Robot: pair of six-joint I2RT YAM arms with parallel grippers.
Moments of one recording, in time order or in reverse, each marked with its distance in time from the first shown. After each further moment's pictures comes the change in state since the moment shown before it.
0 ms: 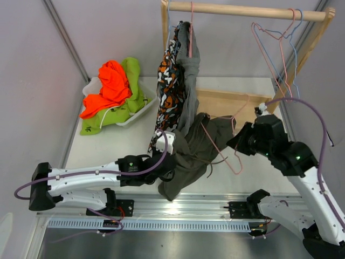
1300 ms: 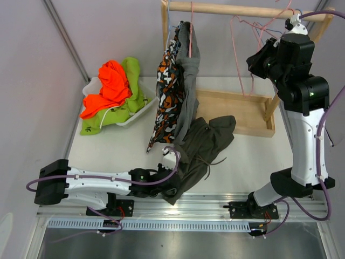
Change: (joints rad) left arm -0.115 0.099 -0.216 0.167 0.117 -0.178; right arm -0.228 0.700 1.181 -0.035 0.186 -0.290
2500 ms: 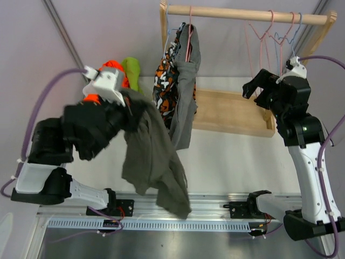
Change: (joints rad) left arm -0.037 0.036 1.418 -0.797 -0.322 0.373; right arm -0.107 -0.415 -0.795 0.367 -0.052 -0.044
